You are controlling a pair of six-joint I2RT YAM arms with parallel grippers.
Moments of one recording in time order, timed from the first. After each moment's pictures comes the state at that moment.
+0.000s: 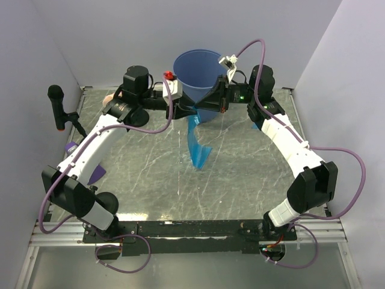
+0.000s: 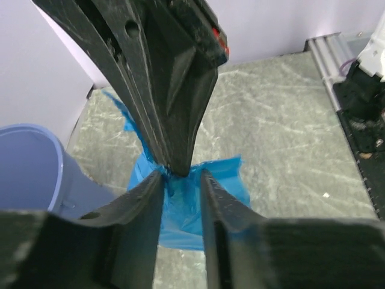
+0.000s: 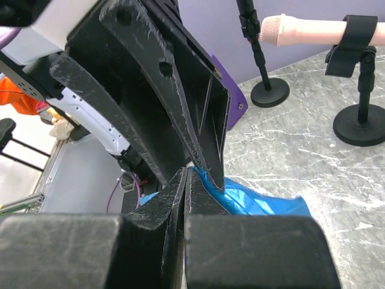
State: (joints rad) left arm -0.48 1.53 1.59 -0.25 1.04 0.43; right arm 0.32 1.53 1.47 0.13 -1.20 0.45
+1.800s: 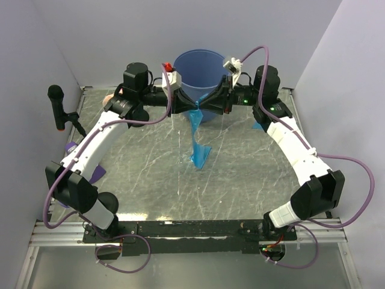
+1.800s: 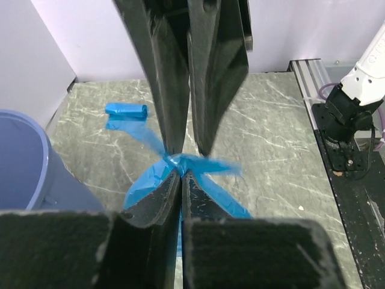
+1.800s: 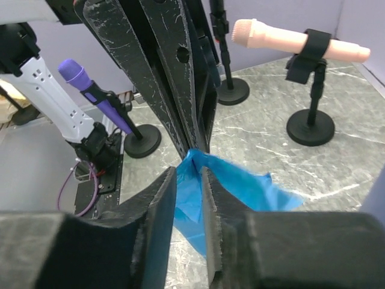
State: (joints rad) left arm -0.45 1.58 1.62 -0.21 1.07 0.27; right arm 0.31 1.46 1.47 -0.04 -1.14 0.17
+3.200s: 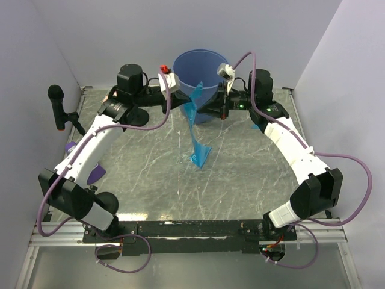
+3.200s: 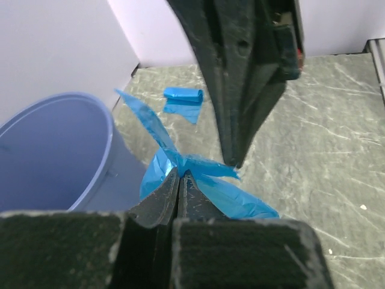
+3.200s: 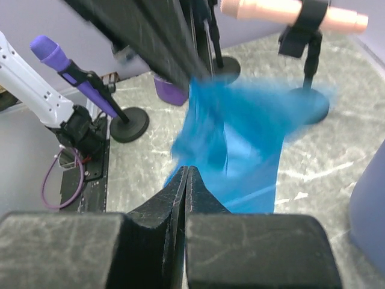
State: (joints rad) left arm -0.46 1.51 1.58 -0.23 0.87 0.40; right arm 0.34 1.47 1.47 -0.17 -1.08 0.02
